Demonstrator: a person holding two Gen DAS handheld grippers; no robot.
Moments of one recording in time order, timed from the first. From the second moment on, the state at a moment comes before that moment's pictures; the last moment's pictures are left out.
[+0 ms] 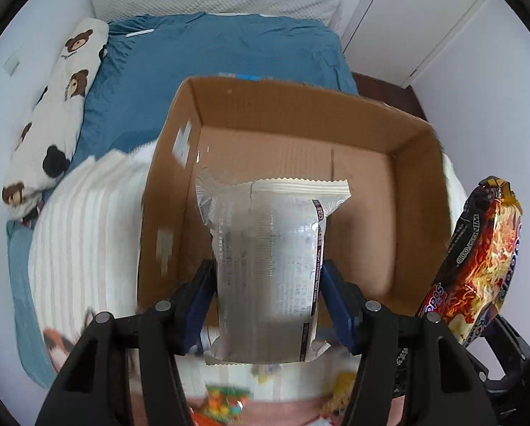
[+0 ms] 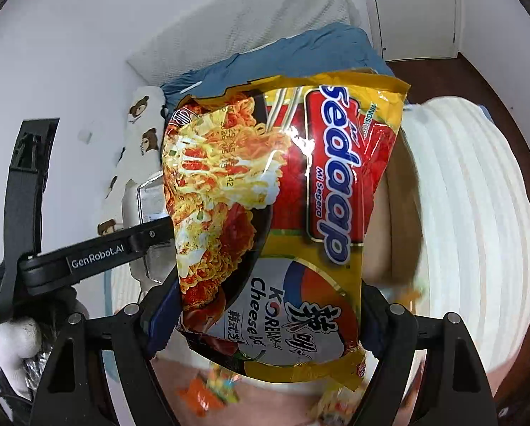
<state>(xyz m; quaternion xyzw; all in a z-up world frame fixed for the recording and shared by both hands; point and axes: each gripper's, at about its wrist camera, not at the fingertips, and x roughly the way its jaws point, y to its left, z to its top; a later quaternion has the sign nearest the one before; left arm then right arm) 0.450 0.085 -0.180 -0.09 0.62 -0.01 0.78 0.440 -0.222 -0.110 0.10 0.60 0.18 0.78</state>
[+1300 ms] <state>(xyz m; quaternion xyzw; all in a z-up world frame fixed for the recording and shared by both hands) 0.547 0.075 -0.251 -0.07 0.66 -0.01 0.75 0.614 -0.133 -0.230 0.00 0.69 0.12 0.71</state>
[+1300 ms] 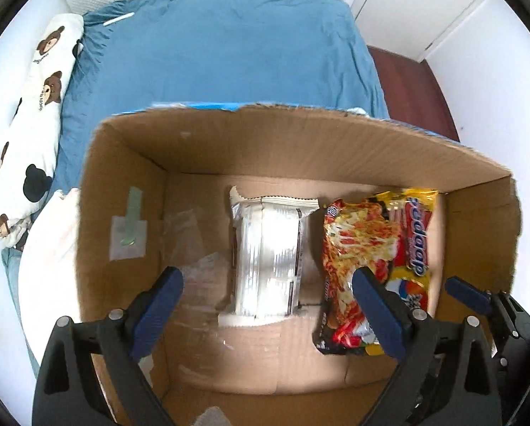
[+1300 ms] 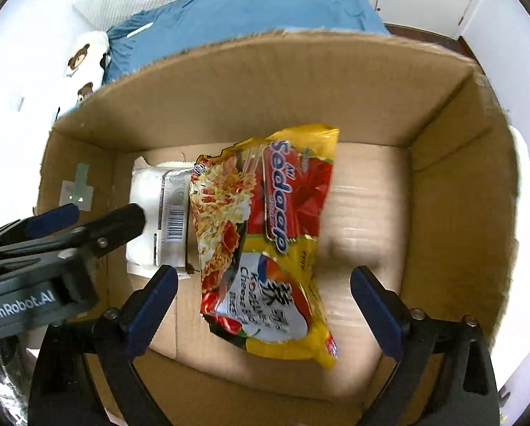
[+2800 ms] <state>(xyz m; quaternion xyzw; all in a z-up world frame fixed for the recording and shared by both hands) 0.193 0.092 -0.211 -0.05 0.62 0.04 0.78 0.275 -0.241 -0.179 0.10 0.68 0.08 0.72</state>
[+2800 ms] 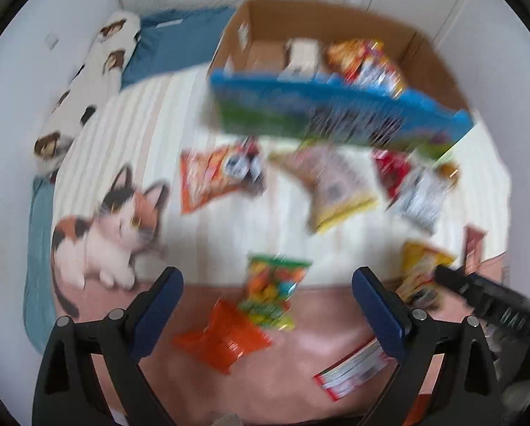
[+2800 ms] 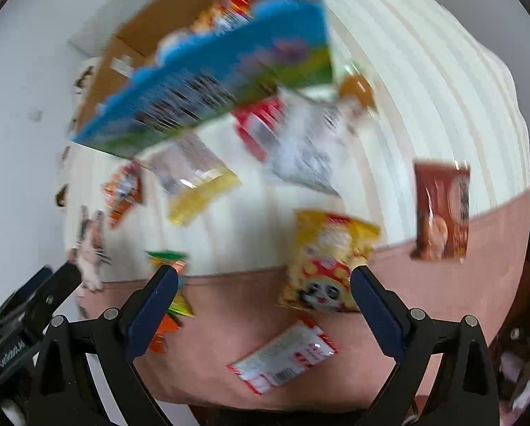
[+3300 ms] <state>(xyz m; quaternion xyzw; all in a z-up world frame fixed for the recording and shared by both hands) 0.208 0.098 -0.322 -0.10 0.71 0.04 0.69 0.287 -0.256 -0.263 0.09 0.71 0.02 0.69</state>
